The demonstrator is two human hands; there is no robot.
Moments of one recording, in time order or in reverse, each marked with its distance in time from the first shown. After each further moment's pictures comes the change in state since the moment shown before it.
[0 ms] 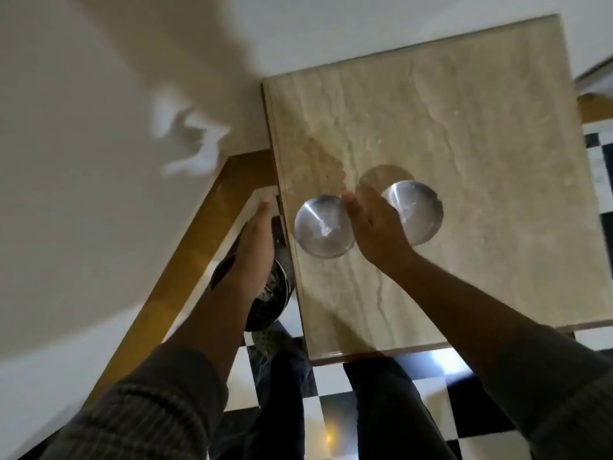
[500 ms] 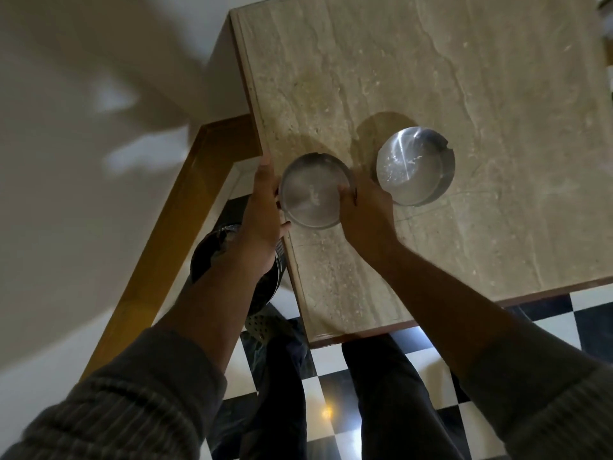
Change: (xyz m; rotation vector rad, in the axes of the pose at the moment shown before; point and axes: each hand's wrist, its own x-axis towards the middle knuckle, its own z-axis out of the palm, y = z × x) left_hand 0.028 -0.037 0.025 -0.147 -0.138 -0.049; right_hand -0.009 0.049 0.048 -0.114 0.196 0.042
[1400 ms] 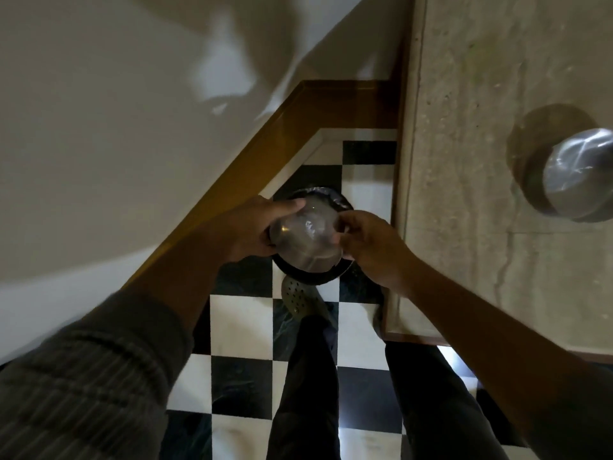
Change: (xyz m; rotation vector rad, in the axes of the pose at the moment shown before) left_hand -0.016 -0.058 -0.215 0.330 -0.129 -0.265; right_hand -0.078 -0.042 0.120 0.050 -0.759 0.078
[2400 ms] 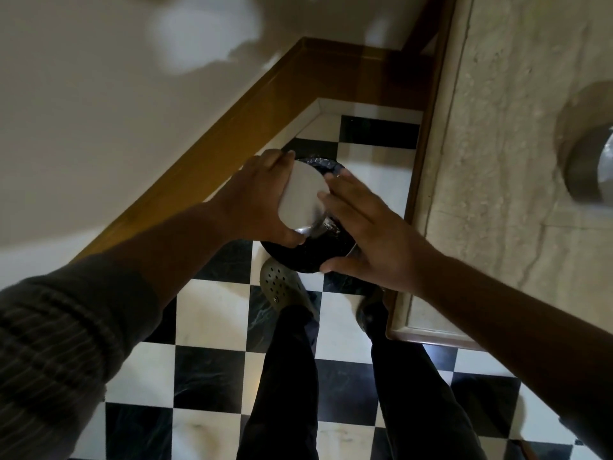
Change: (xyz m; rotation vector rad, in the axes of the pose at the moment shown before) left_hand 0.077 -0.055 -0.003 1.015 0.265 0.615; right_hand 0.017 0.041 0.010 -0.910 -0.026 -0.648
